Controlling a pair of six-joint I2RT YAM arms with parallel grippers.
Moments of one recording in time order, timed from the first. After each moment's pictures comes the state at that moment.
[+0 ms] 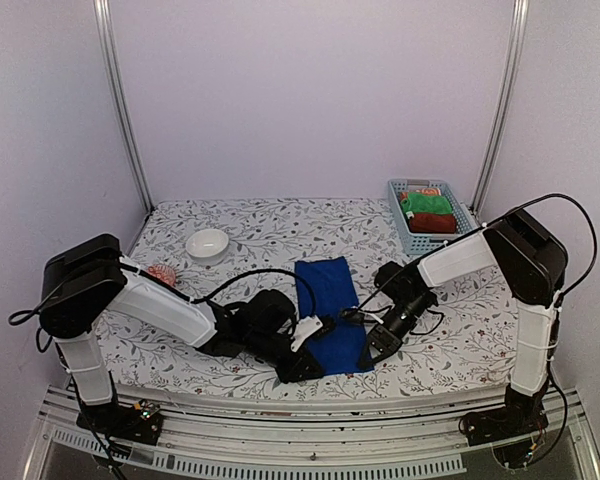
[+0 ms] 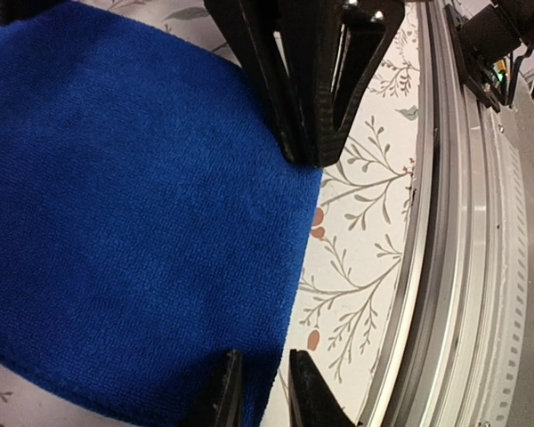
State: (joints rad) left arm -1.08 1.86 0.84 0.22 0.36 -0.19; right arm 0.64 2.02 1.08 -0.71 -0.93 -0.43
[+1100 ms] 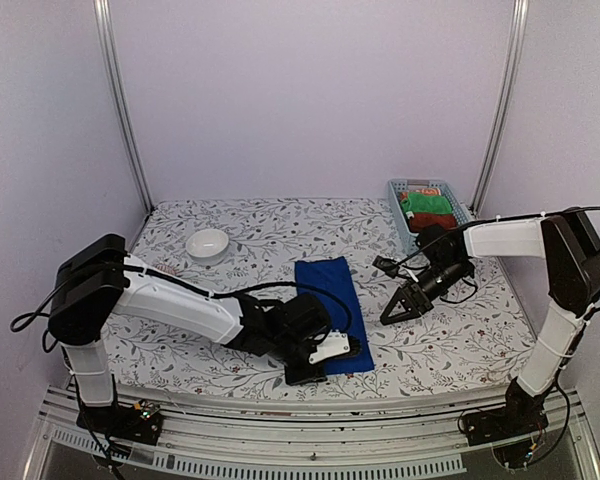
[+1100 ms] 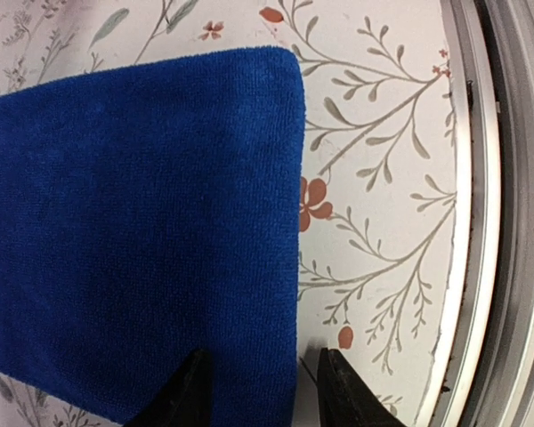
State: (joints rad) left arm -1.20 1.92 1.12 -0.24 0.07 0.25; right arm 0.41 1.78 1.09 -0.83 -1.01 -0.58
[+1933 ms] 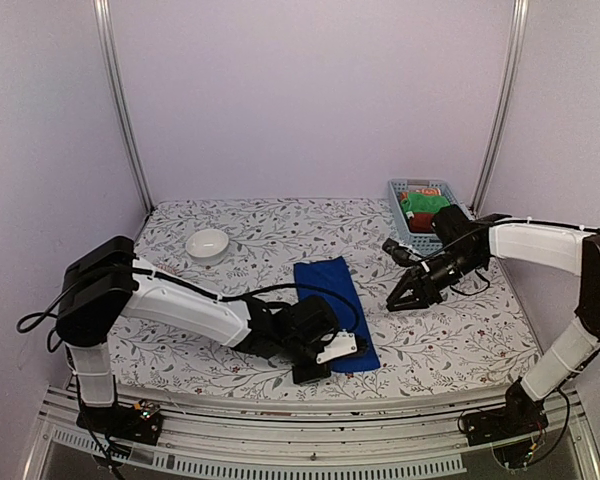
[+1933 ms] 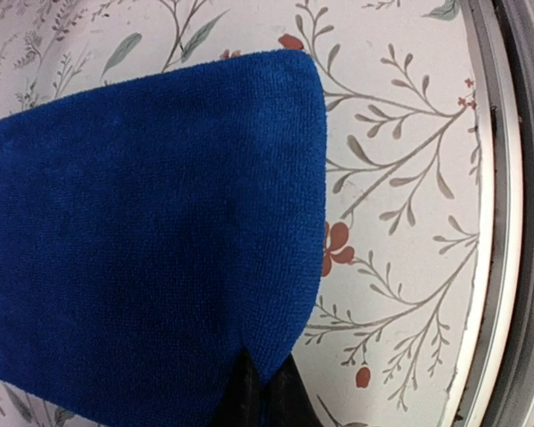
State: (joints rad) left arm -1.22 1.96 1.16 -0.21 -0.01 0.27; right arm 0.40 1.59 1.06 -0.76 -0.92 -0.57
